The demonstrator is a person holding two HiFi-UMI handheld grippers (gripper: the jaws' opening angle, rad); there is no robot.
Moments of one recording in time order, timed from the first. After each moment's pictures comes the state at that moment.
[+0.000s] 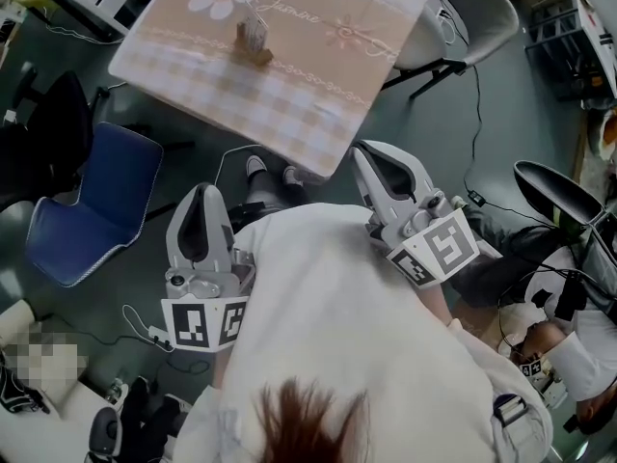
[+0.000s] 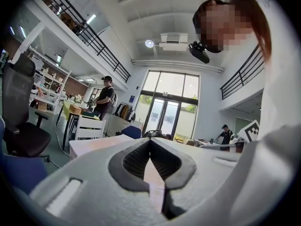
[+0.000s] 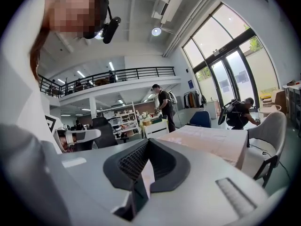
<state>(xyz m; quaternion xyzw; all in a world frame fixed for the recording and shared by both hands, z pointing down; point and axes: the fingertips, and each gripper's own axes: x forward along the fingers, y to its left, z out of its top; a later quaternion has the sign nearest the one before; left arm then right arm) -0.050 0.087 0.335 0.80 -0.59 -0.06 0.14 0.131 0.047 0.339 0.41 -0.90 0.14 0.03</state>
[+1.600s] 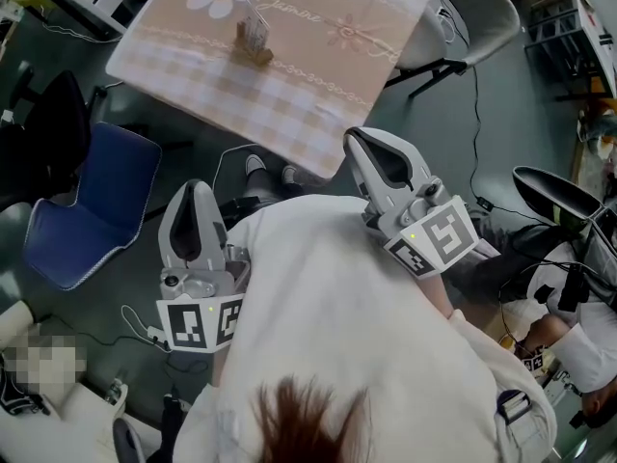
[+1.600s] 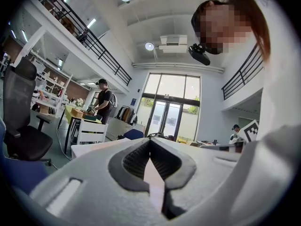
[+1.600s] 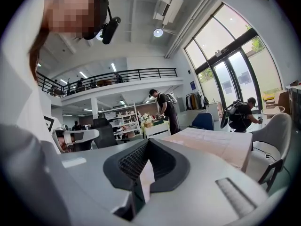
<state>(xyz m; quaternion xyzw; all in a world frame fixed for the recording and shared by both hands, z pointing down) -0.065 0.072 0.326 0.78 -0.61 -0.08 0.12 0.116 0.026 0.336 0.39 -0.91 0.13 0.03</state>
